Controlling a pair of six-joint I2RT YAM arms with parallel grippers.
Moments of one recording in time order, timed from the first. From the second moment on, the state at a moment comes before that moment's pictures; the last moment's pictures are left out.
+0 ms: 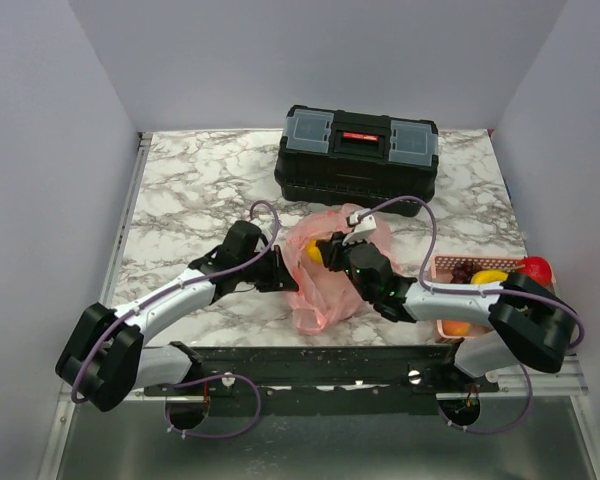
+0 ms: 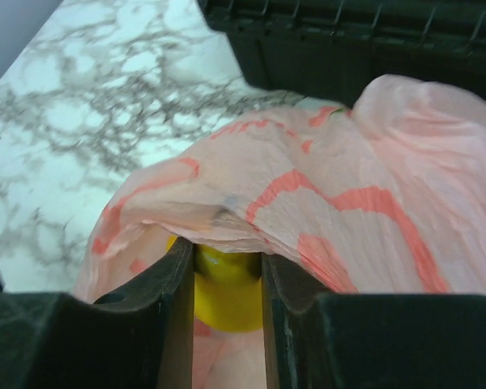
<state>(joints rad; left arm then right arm) -0.58 1.22 0.61 -0.15 0.47 -0.71 0.96 1.46 0.59 0.66 0.57 0.35</state>
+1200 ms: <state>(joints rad) -0.58 1.27 0.62 -0.11 0.47 -0.70 0.96 0.76 0.68 -0.14 0.61 0.57</state>
